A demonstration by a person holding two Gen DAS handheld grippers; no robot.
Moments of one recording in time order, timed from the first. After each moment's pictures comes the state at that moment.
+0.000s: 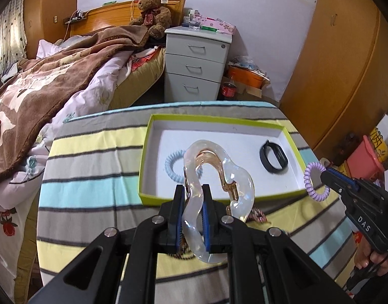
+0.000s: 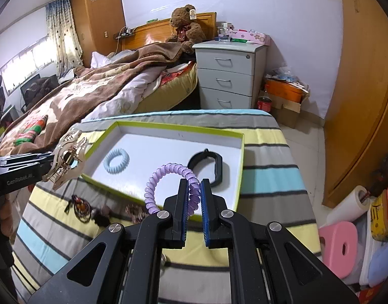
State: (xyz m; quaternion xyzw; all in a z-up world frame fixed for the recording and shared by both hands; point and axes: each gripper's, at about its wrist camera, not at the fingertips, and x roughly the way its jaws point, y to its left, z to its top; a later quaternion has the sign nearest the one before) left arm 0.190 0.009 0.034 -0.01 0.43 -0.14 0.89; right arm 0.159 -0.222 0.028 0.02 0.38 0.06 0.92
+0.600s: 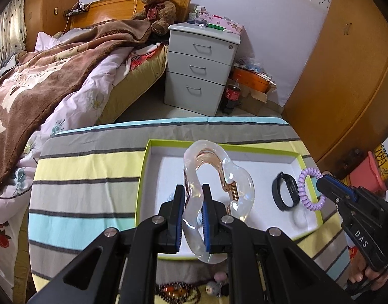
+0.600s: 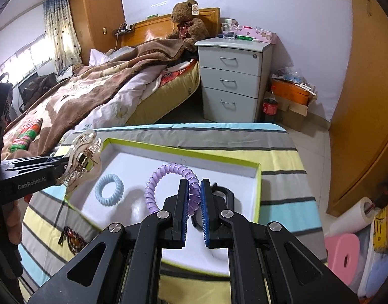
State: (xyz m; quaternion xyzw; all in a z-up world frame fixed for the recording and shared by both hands) left arm 0.259 0.001 0.029 -0.03 0.45 -0.14 0.88; right arm 0.227 -0.207 0.026 0.02 0.39 0.07 0.92
